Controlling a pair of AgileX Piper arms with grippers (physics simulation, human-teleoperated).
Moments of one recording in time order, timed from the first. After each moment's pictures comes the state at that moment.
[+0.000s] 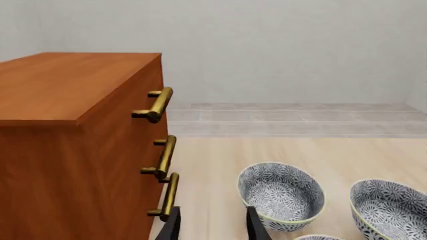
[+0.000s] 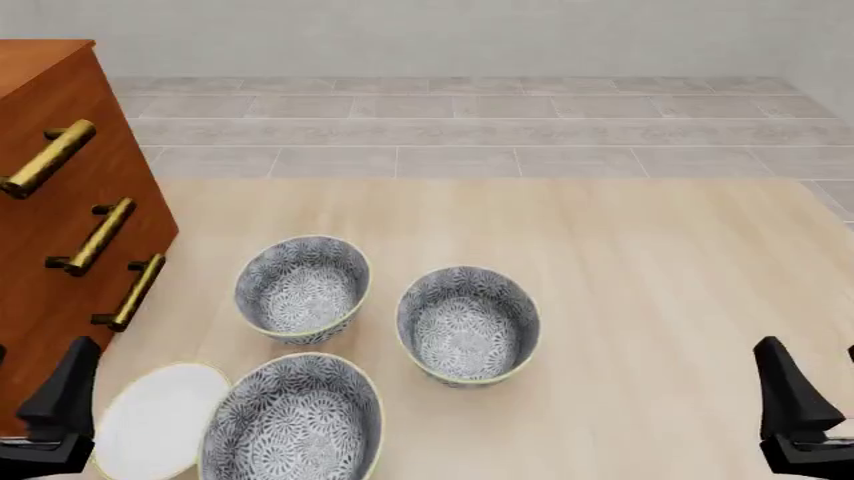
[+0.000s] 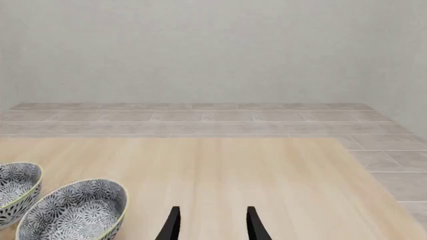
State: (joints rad) left arm 0.00 0.01 0.00 0.00 0.00; right arm 0.00 0.00 0.00 0.00 0.00
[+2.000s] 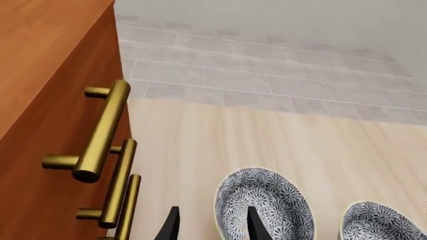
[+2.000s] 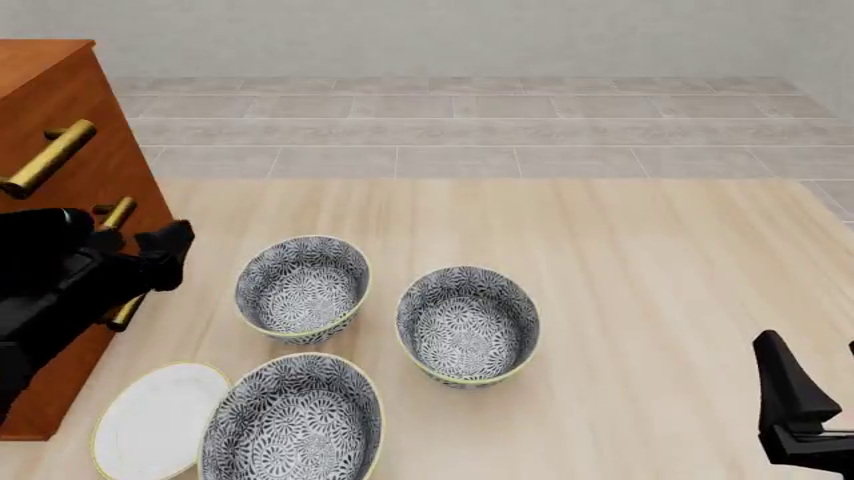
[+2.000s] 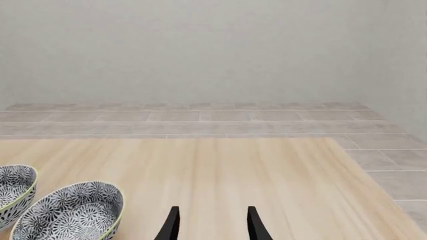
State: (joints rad) left arm -0.08 1.00 -0.41 -0.24 -0.16; right arm -0.01 0.06 0.00 -0.06 0.00
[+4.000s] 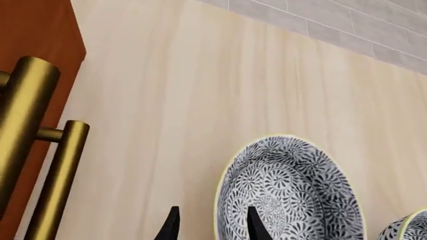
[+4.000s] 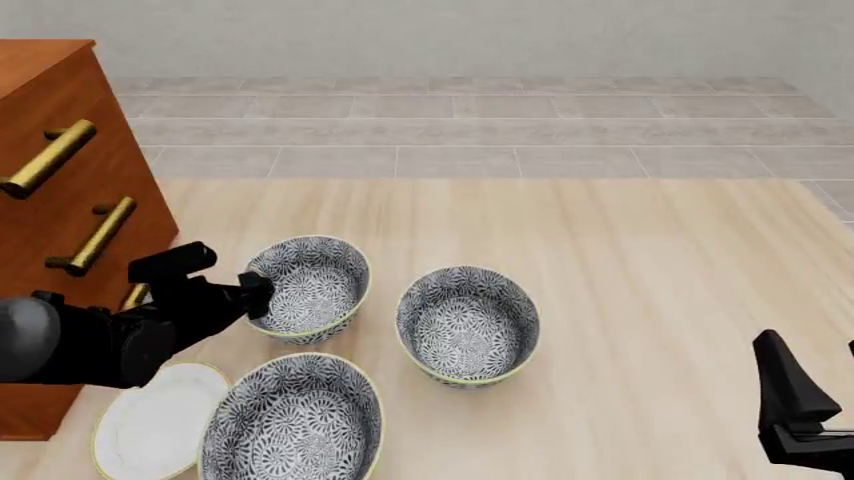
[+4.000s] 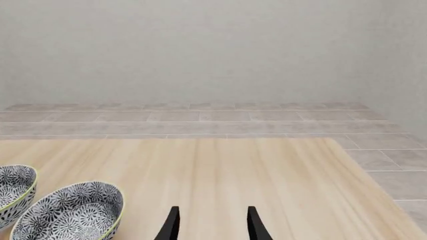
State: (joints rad) left arm -0.14 1.67 -0.53 -0.43 -0.38; right arm -0.01 0.06 0.00 -0.06 0.00
